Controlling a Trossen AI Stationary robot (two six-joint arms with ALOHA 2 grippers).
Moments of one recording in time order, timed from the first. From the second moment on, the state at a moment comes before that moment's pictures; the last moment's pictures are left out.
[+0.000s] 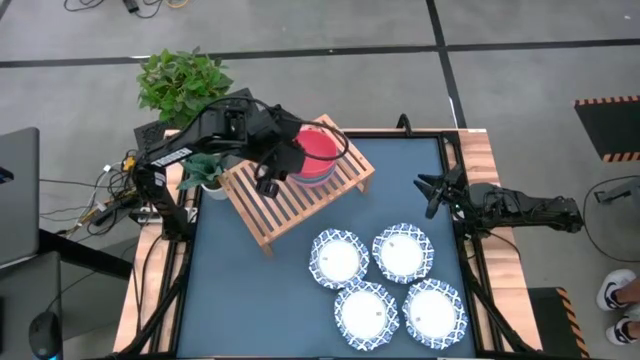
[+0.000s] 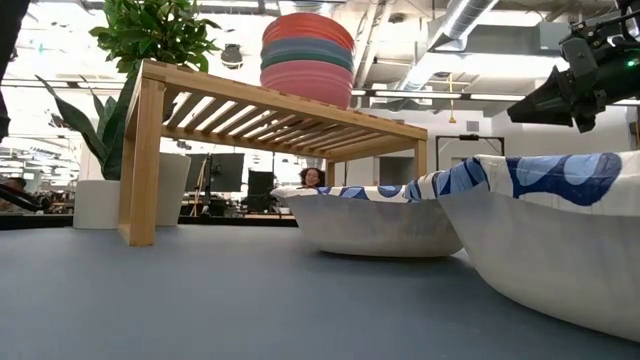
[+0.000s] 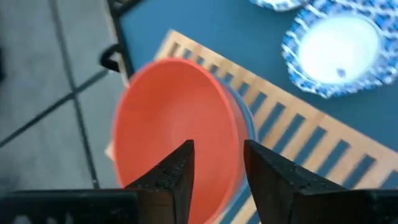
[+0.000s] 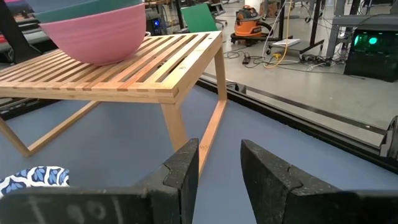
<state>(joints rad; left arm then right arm) 0.14 1.75 2.26 -1.39 -0.16 0.61 0.00 0.07 0.25 -0.42 0.63 0.31</state>
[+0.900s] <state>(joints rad) -0.06 1.40 1.66 -0.50 -0.43 0.49 0.00 0.07 0.25 -0.42 0.63 0.31</state>
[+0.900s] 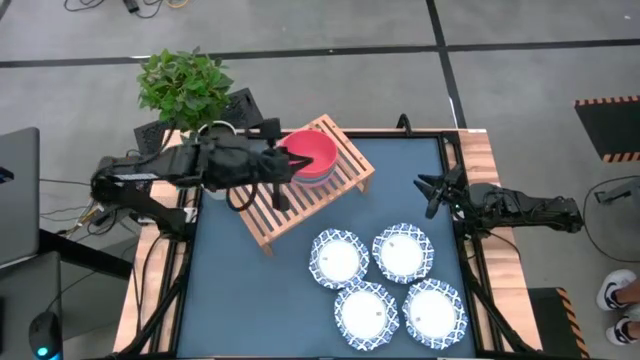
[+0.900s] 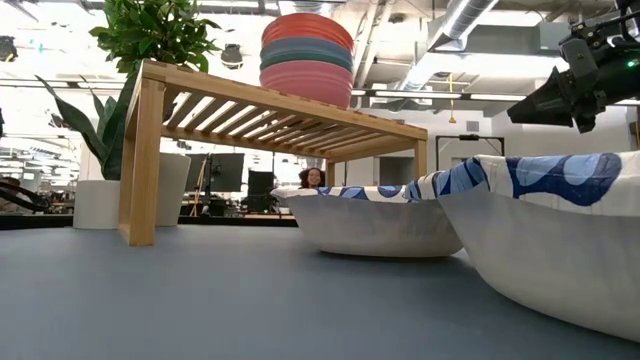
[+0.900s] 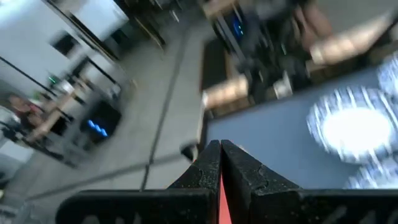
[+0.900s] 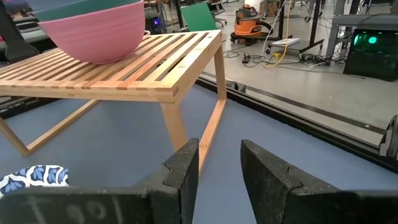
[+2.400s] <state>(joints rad) -0.10 1.28 1.13 0.03 -0.69 0.15 0.00 0.07 0.25 -0.43 0.63 0.32</state>
